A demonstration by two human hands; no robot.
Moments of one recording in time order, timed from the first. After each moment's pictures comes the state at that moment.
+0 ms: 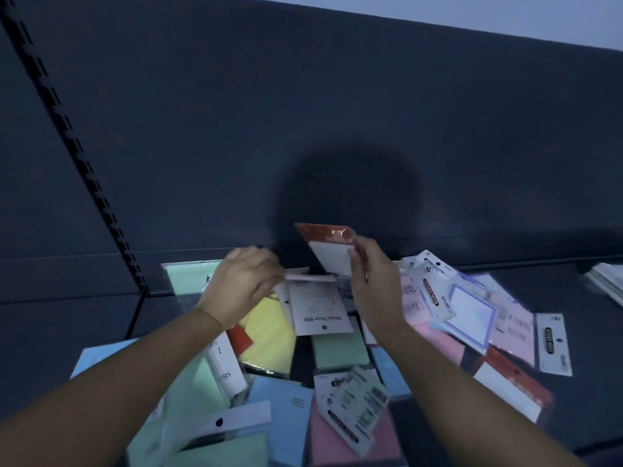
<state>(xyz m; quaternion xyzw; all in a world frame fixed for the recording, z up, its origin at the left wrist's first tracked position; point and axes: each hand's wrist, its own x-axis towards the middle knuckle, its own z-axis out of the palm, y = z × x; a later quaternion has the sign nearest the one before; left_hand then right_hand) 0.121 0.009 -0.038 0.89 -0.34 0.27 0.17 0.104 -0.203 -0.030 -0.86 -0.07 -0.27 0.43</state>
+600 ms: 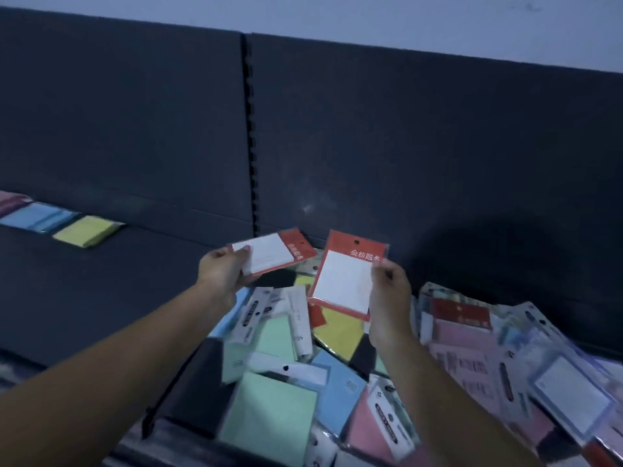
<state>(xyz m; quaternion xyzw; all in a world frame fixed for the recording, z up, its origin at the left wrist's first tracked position) 0.035 0.078 -0.012 0.50 0.36 0.21 0.76 0.086 -0.127 -0.027 -0.67 0.04 -0.02 0.74</state>
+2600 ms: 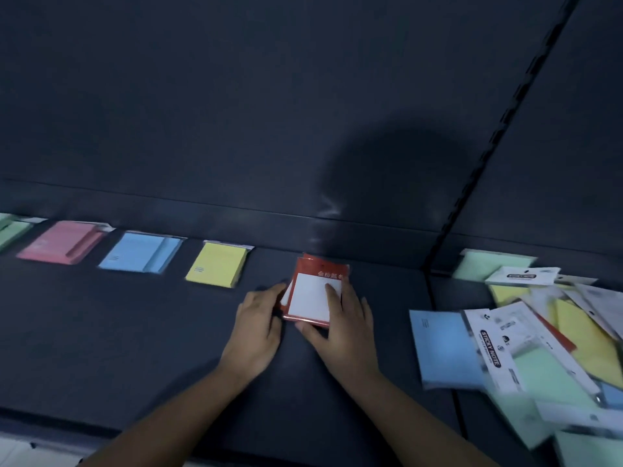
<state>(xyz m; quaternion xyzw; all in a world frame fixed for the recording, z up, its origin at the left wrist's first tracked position) -0.042 0.402 -0.114 0.92 0.03 0.17 0.36 0.001 0.248 -0.121 -0.94 -0.20 -0.04 0.25</state>
